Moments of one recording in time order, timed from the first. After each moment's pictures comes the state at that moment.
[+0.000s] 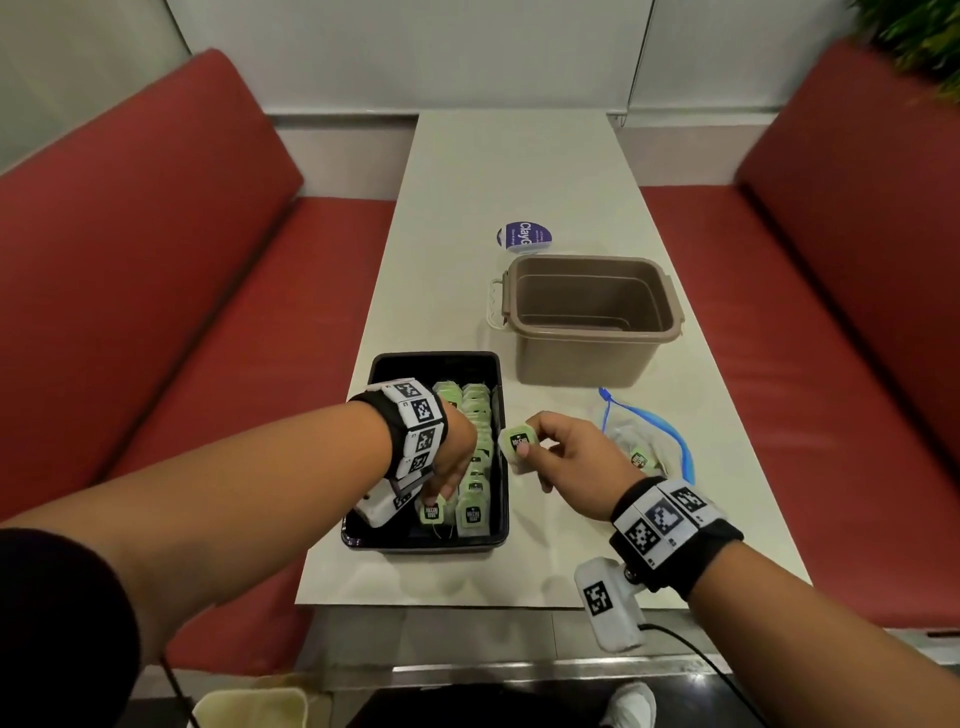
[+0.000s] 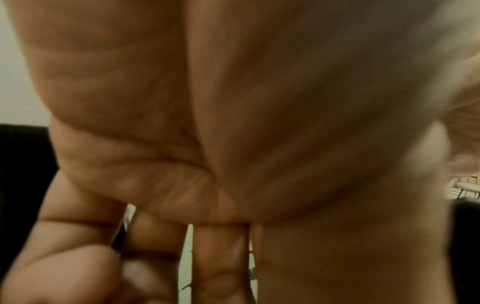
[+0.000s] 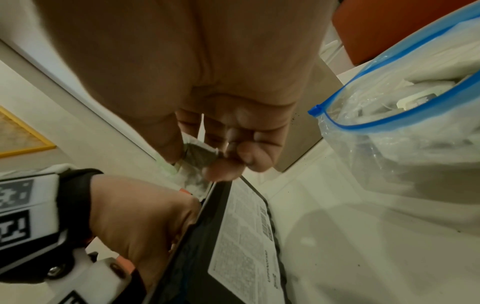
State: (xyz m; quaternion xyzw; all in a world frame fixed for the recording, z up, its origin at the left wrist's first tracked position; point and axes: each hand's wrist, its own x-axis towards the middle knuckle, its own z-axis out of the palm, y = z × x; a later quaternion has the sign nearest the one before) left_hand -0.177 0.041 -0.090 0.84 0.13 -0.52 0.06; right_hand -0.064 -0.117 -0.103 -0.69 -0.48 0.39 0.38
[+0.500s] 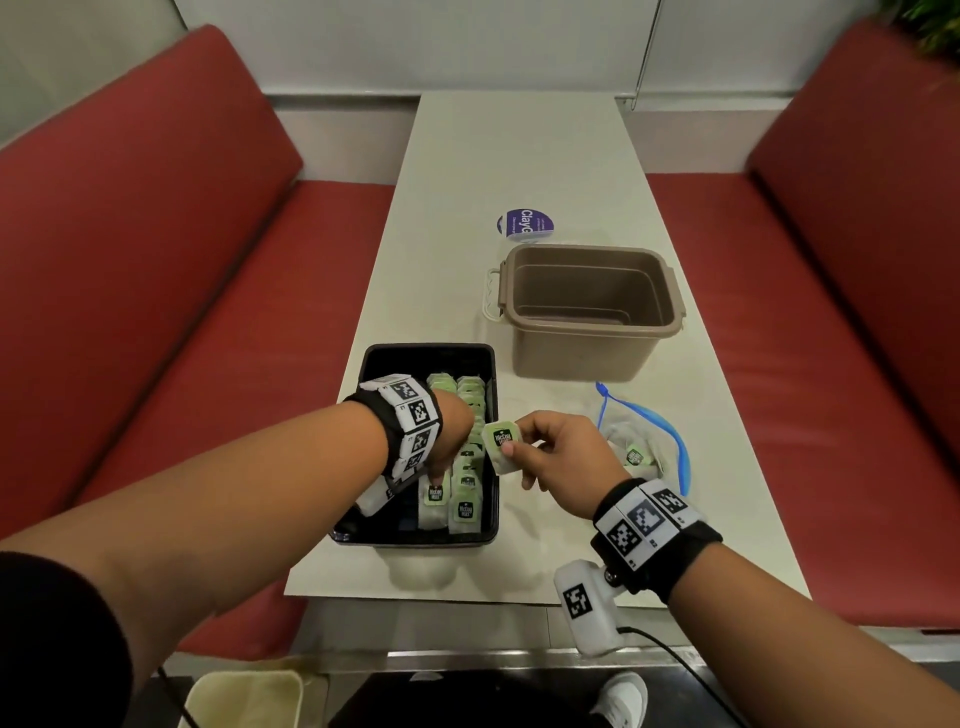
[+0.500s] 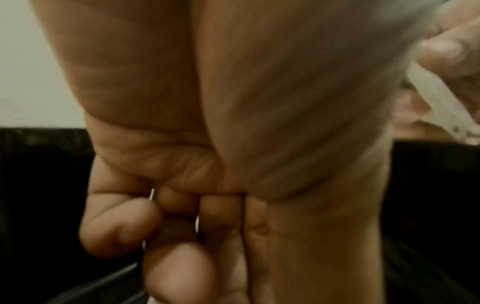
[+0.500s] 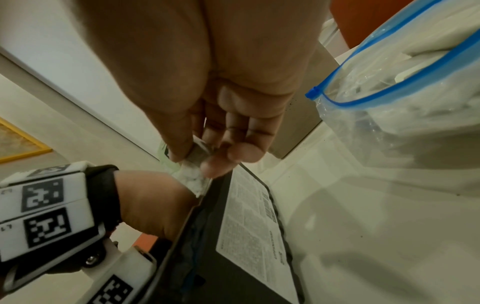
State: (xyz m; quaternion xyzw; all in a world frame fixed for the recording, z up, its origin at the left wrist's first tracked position) left_hand -0.165 0.040 -0.096 0.87 0.17 -0.46 -0.01; right_hand -0.067 -0.112 -0.110 -0.70 -0.44 0.38 0.41
